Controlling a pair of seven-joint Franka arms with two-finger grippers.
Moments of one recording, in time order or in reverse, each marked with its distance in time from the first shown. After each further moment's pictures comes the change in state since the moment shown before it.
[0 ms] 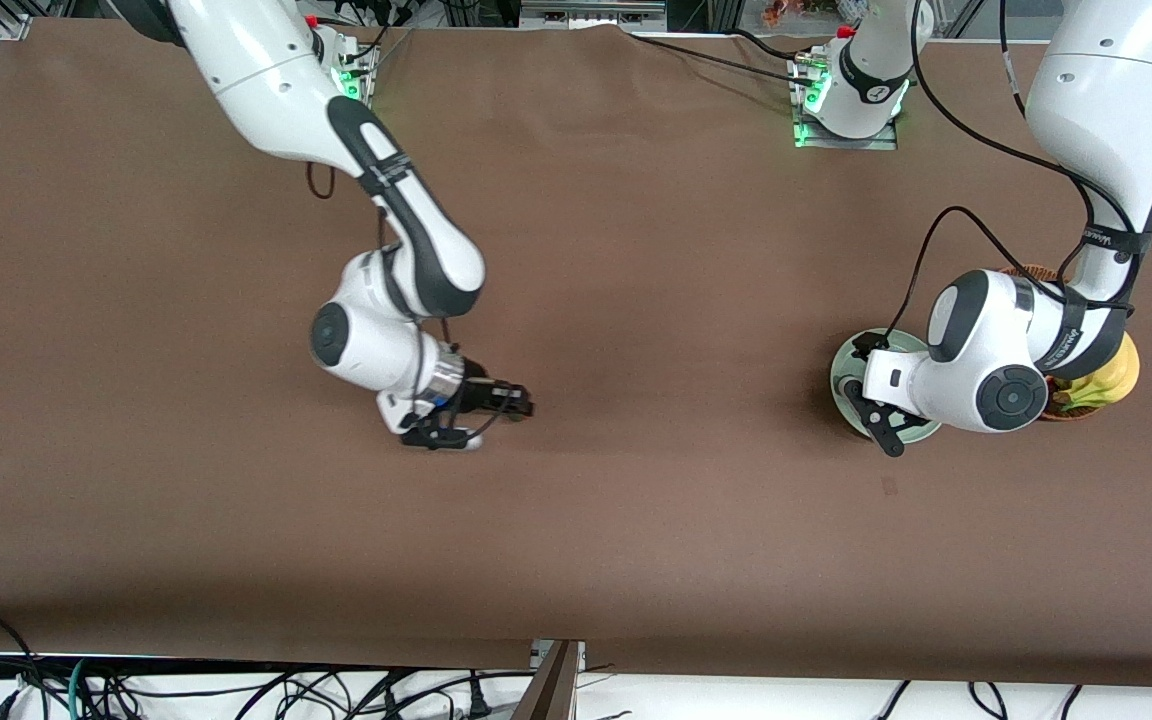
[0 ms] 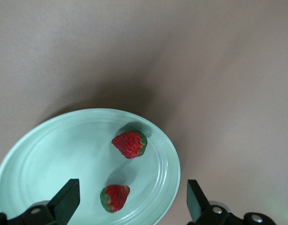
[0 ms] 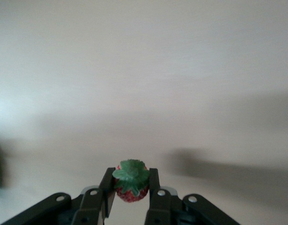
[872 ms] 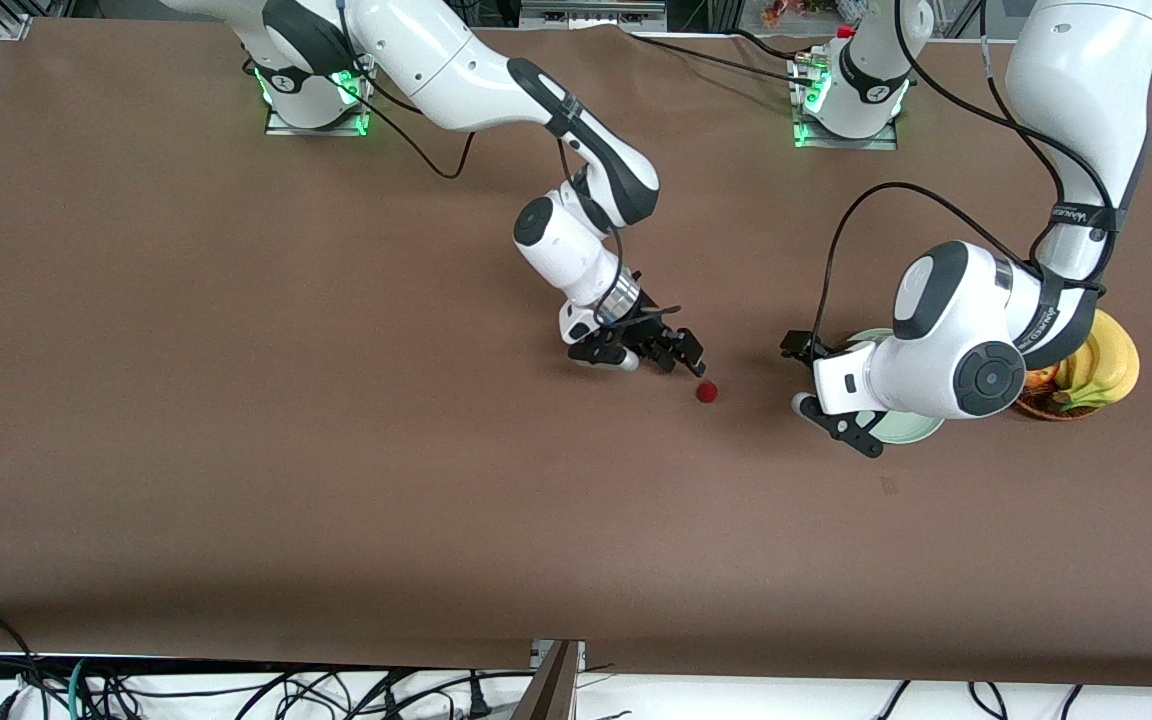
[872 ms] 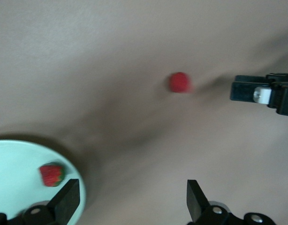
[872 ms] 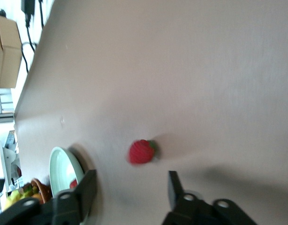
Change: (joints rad) left arm -0.042 -0.025 -0.106 0.105 -0.203 -0.077 -0.506; right arm 0.343 0.235 -0.002 0.262 0.043 0.466 0.414
